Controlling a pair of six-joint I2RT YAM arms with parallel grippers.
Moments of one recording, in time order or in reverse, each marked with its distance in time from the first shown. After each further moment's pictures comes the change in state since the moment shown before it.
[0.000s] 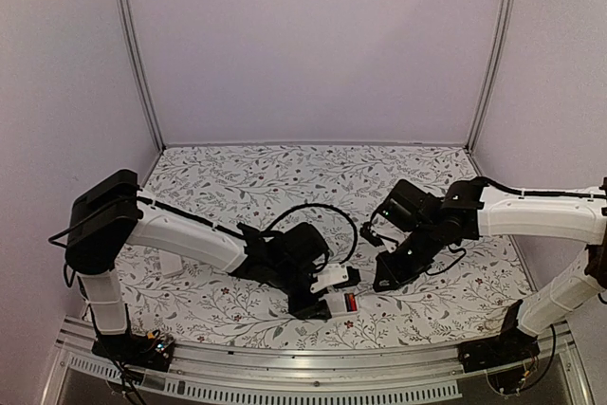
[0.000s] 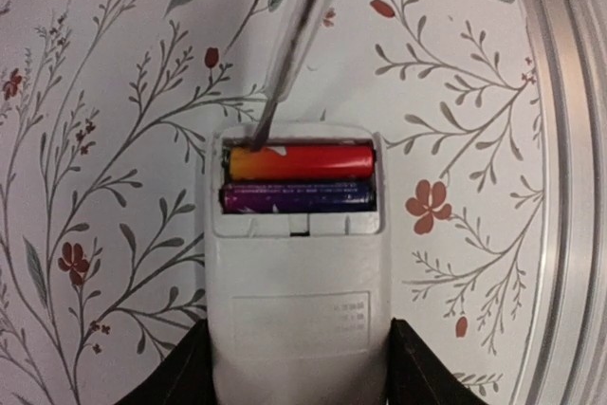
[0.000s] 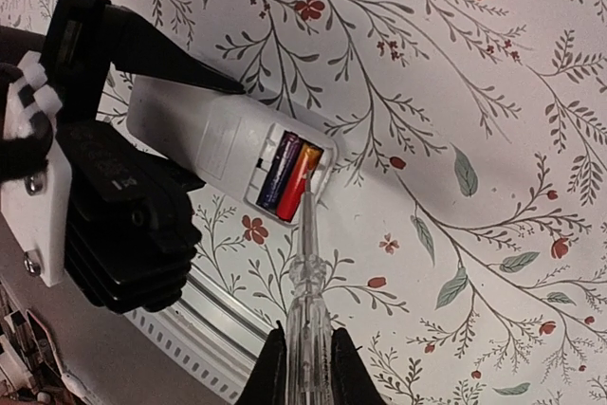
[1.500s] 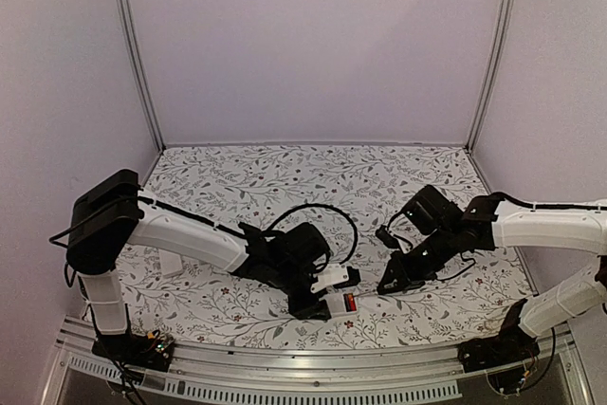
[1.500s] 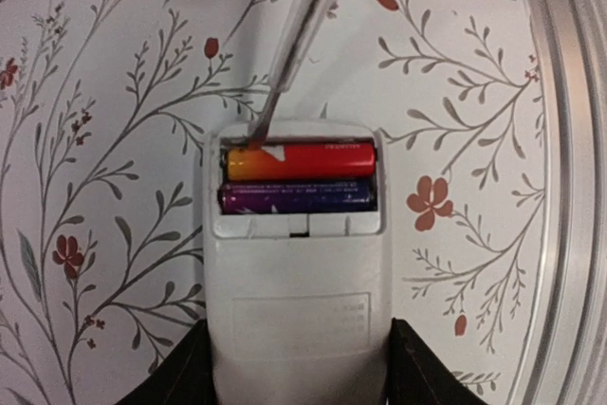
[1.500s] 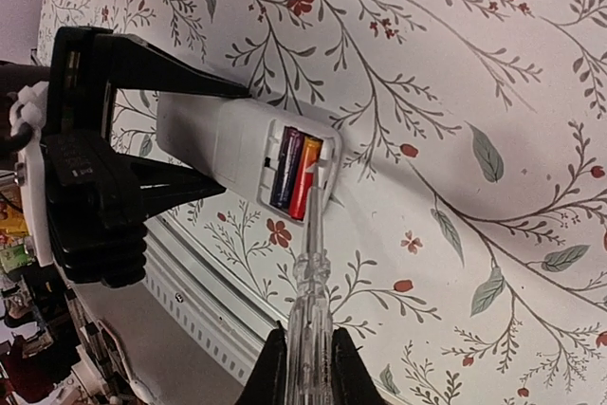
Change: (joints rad) left arm -0.002 0.009 0.014 -0.026 -0.002 -0.015; right arm -0.116 -0.097 -0.208 0.211 -0.206 0.099
